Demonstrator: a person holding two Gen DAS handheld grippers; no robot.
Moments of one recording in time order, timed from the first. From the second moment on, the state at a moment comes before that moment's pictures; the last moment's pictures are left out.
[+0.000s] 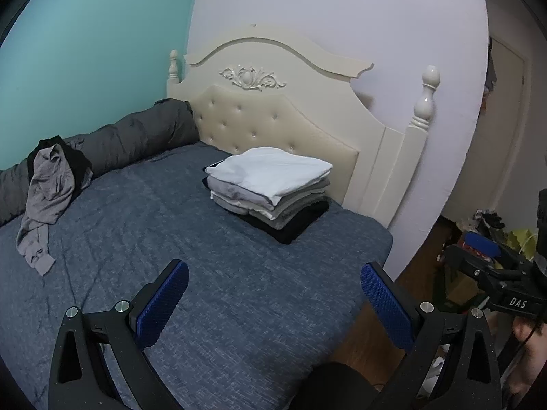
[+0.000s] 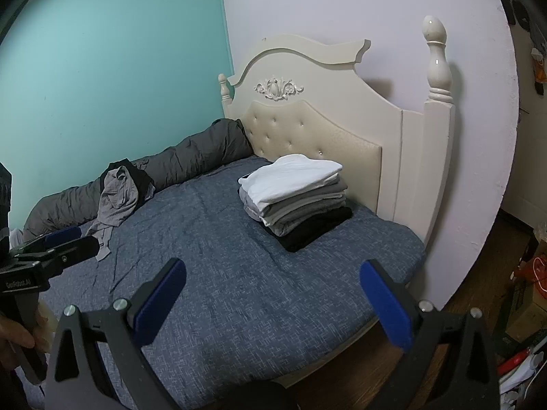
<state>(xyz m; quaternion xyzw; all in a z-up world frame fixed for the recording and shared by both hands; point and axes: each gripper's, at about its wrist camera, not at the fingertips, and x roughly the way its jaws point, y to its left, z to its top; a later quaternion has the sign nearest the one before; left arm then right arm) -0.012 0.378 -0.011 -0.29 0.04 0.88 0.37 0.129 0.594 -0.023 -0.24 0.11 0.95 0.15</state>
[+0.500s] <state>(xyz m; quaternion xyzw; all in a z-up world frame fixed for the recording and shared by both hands) -0.013 0.377 -0.013 -0.29 0.04 0.88 0.37 0.129 0.593 -0.025 -0.24 0.11 0.95 0.15</state>
